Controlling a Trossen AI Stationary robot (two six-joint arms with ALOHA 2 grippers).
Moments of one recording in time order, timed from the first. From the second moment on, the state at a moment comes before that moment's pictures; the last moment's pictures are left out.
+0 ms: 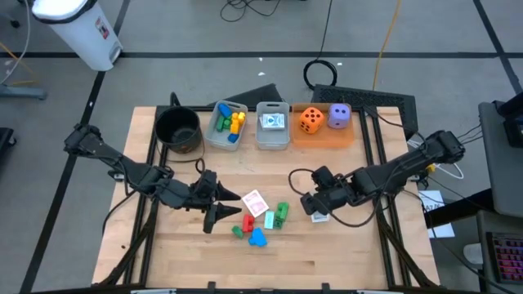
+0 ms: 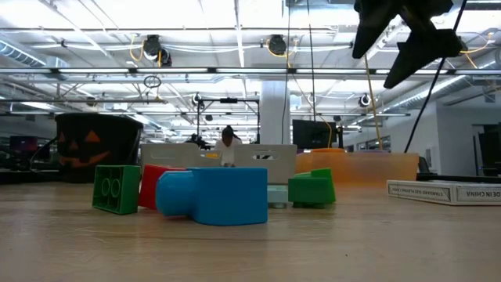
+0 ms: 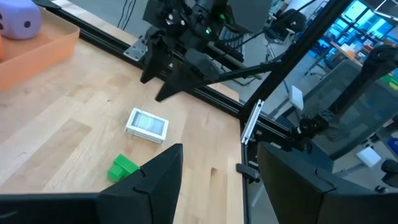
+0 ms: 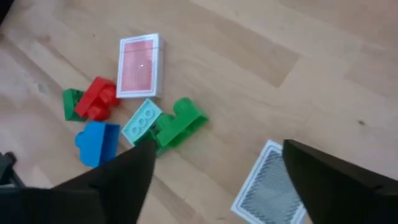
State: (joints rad) left arm -0.49 1.20 1.00 -0.09 -0.40 -0.66; right arm 0.40 1.36 1.11 -0.85 0.36 1.35
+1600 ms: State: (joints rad) left arm -0.48 1.20 1.00 -0.16 -0.40 -0.68; right arm 0.46 1.54 0.87 -0.75 0.23 1.80
